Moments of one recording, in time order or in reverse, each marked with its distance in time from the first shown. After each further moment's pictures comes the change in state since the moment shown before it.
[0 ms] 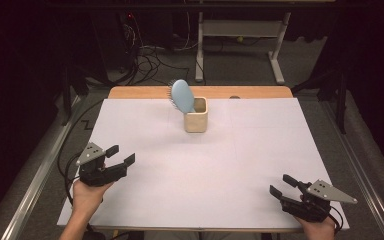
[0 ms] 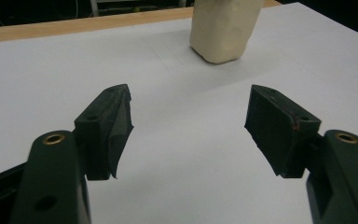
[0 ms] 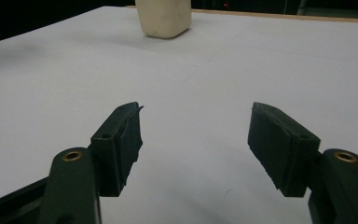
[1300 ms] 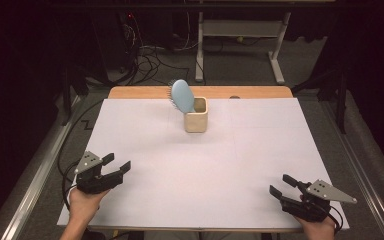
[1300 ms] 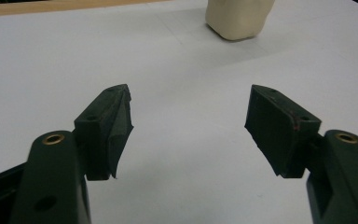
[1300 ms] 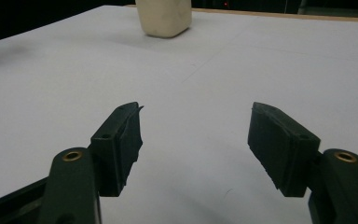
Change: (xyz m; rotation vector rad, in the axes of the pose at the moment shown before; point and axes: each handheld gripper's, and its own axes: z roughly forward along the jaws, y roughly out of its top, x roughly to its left) left arm 0.009 -0.026 0.000 0.024 0.036 -0.018; right arm 0.000 0.000 0.000 0.004 0.001 -0.001
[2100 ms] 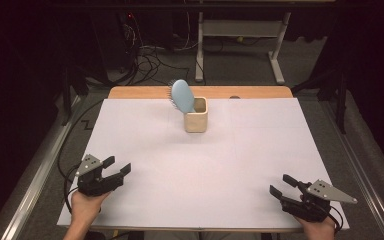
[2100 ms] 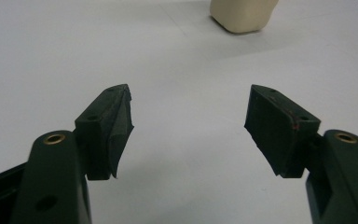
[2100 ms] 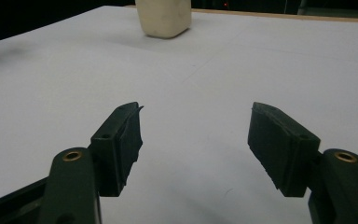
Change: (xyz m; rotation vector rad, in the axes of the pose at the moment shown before) left arm 0.002 -0.012 0.005 0.004 0.003 -0.033; right arm 0.000 0.000 0.000 -0.002 -0.001 0.000
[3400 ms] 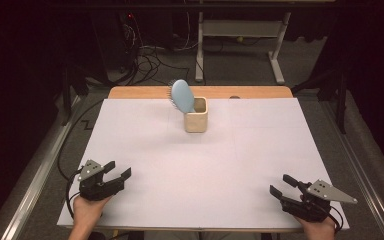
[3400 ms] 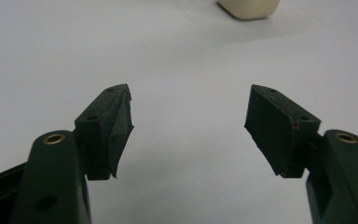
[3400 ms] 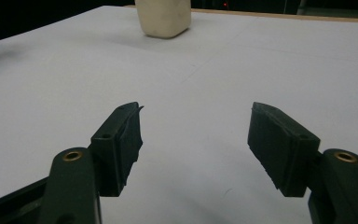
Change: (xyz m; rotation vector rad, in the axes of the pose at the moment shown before) left arm 0.000 -0.017 0.005 0.013 0.007 -0.025; right arm 0.000 0.000 0.000 -0.001 -0.001 -0.001
